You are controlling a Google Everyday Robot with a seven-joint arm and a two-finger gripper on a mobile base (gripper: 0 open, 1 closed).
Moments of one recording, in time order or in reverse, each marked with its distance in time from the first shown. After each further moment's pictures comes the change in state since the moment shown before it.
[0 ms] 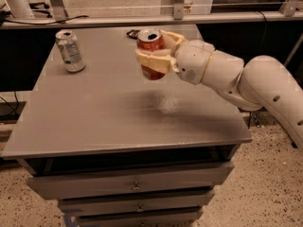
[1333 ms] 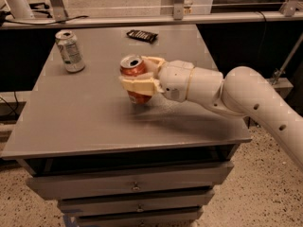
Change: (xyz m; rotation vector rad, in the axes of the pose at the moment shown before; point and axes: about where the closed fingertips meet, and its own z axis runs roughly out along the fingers) arm 0.048 0.057 0.019 -0.143 0.099 0.091
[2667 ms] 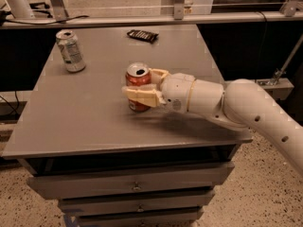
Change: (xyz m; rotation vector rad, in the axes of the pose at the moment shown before) arm 0.030 0.011 -0.007 0.020 0.044 0.093
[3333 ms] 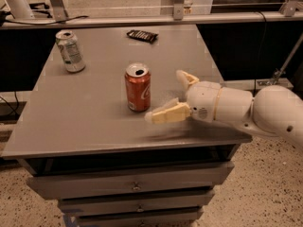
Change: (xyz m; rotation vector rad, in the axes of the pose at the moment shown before) arm 0.023 -0.014 -0.063 0.077 0.107 0.008
